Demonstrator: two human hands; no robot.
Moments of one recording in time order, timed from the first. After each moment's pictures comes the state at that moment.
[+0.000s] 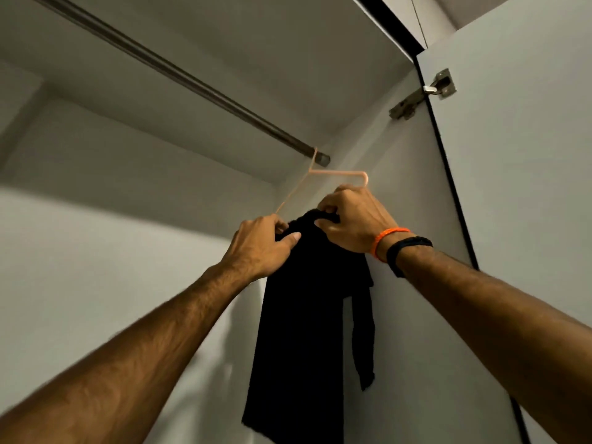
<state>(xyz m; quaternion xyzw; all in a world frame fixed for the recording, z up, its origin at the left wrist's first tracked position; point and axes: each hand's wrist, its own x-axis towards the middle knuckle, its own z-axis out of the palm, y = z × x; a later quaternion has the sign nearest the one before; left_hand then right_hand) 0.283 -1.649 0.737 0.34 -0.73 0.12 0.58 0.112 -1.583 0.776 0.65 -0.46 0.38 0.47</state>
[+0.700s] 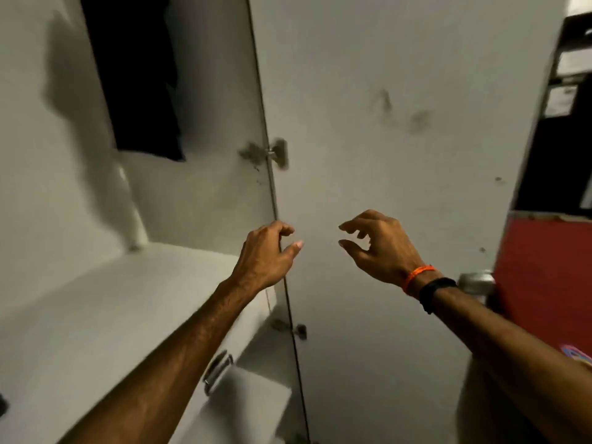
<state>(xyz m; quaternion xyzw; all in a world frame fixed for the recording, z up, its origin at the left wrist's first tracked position) 0.200 -1.390 0.323 0.24 -0.90 -0.20 0.30 0.046 -1.228 0.316 0.52 -0.77 0.34 0.18</state>
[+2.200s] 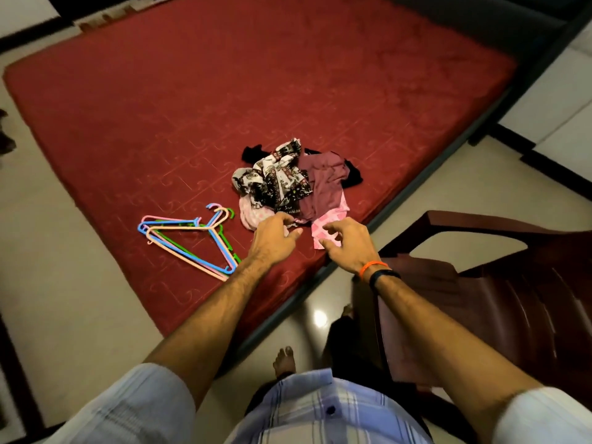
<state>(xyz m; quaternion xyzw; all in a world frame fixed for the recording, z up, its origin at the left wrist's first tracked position) -0.389 -0.592 -0.048 -0.15 -0.92 -0.32 -0.18 -0.296 -0.426 -0.037 -0.17 -0.93 0.32 -0.03</state>
